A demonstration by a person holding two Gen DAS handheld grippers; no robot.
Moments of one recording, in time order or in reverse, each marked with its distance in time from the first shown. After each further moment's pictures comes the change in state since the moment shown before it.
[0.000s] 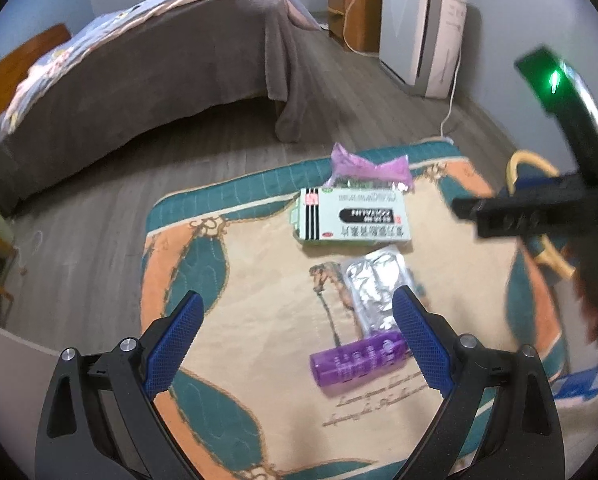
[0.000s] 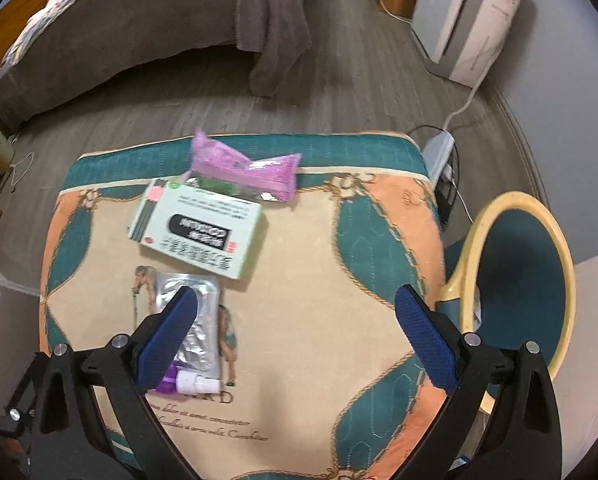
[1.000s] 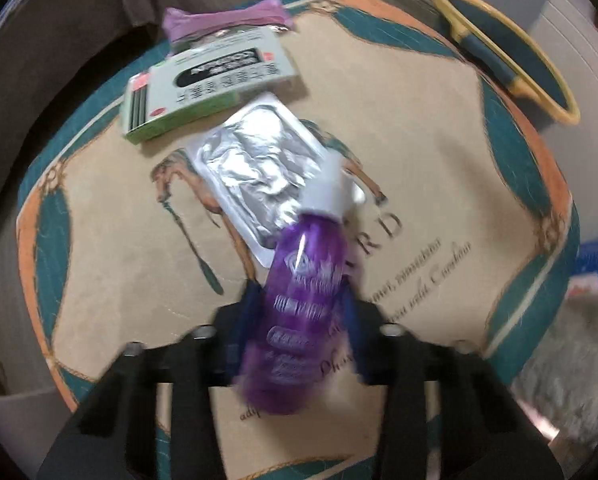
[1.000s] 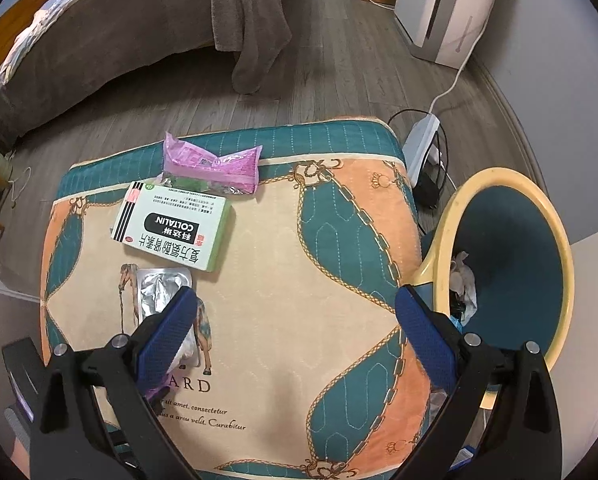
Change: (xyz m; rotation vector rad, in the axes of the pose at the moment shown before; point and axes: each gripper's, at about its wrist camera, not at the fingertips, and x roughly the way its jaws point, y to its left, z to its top) left arm 0.088 -0.084 -0.058 0.322 0.296 -0.208; right arm -0.004 -0.029 -0.006 0.041 0.025 0.011
